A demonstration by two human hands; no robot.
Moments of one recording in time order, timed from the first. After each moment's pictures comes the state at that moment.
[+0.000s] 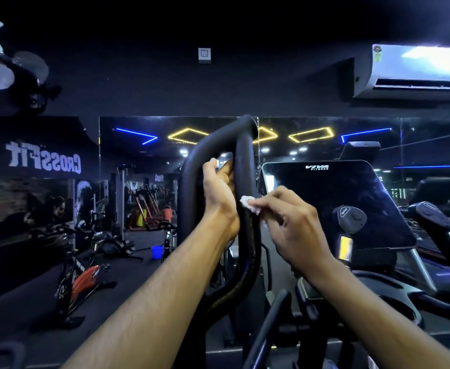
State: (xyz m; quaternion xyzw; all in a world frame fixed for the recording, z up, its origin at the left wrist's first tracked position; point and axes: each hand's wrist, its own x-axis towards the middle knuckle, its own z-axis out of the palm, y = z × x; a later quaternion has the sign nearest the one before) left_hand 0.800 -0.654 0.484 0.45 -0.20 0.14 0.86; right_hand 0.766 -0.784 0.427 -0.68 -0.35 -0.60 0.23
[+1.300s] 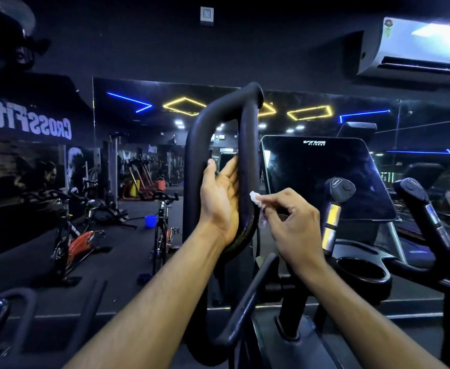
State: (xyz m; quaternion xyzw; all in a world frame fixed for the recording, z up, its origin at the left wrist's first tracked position) left_hand 0.769 -0.641 0.414 0.45 -0.25 0.09 0.86; right_hand 0.740 -0.774 0.374 -0.71 -0.26 -0.54 0.37
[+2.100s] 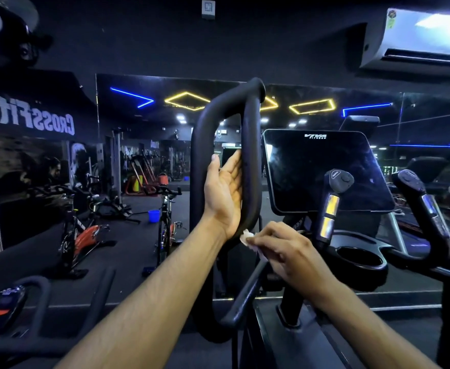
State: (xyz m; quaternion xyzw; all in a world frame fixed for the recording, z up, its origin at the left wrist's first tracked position) left_hand 0.752 -0.635 0.404 0.48 -0.26 0.10 0.83; right_hand 0.711 -0.791 0.324 -0.78 -0.41 -0.44 0.18
